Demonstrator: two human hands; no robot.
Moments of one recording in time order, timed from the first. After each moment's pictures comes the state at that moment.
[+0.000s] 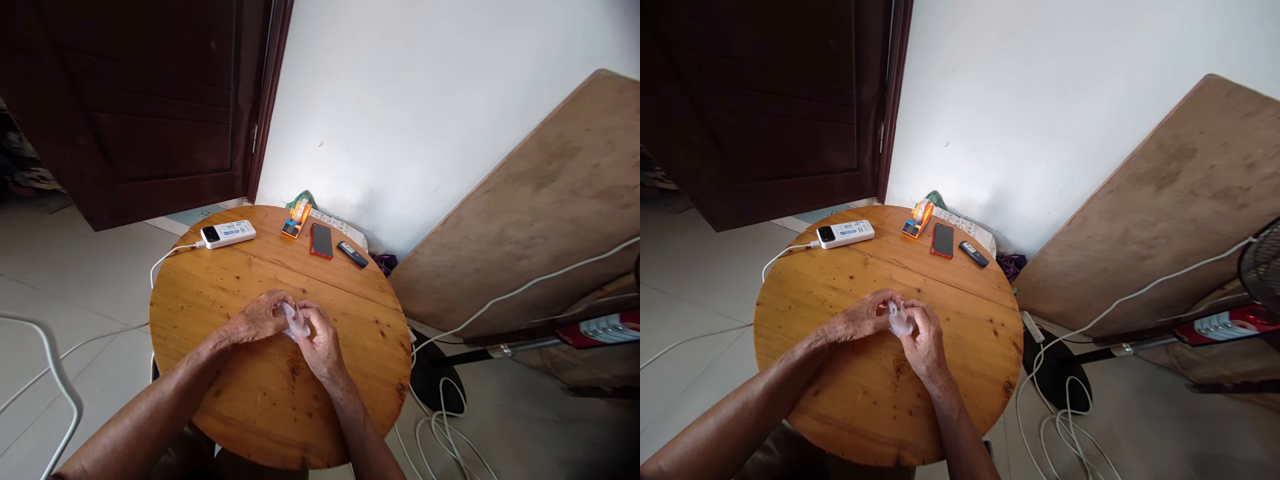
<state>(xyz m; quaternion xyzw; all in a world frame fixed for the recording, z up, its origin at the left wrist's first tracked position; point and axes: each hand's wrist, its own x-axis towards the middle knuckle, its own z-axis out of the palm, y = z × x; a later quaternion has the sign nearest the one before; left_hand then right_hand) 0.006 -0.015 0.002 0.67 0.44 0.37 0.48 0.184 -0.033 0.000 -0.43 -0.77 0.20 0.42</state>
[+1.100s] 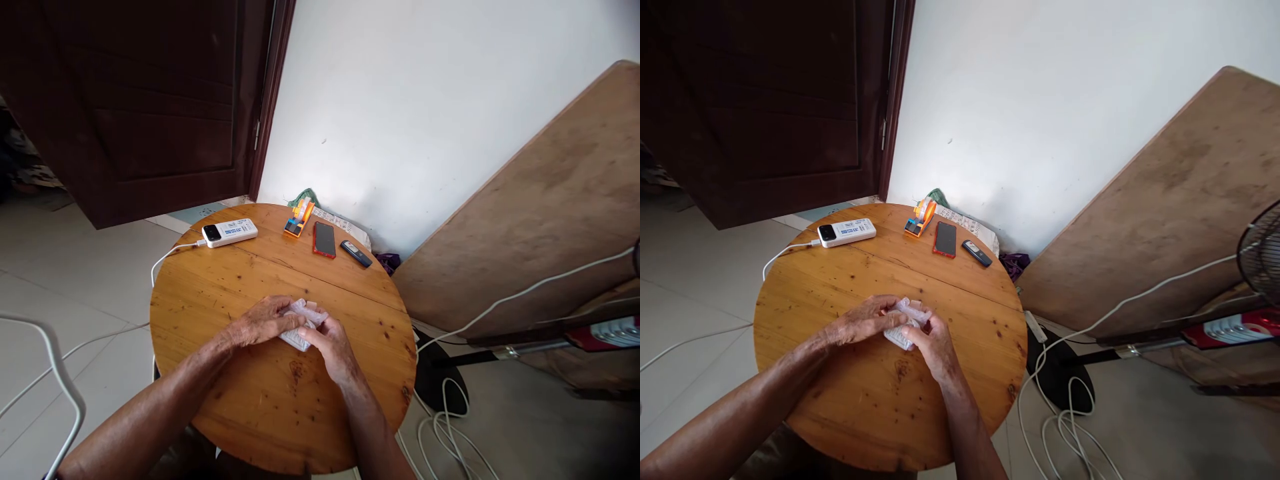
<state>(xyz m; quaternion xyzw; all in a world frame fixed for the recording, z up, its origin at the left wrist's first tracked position) 0.005 -0.019 0.017 0.63 0.41 0.32 0.58 0.192 -0.032 0.010 -0.48 -0.53 0.58 0.39</state>
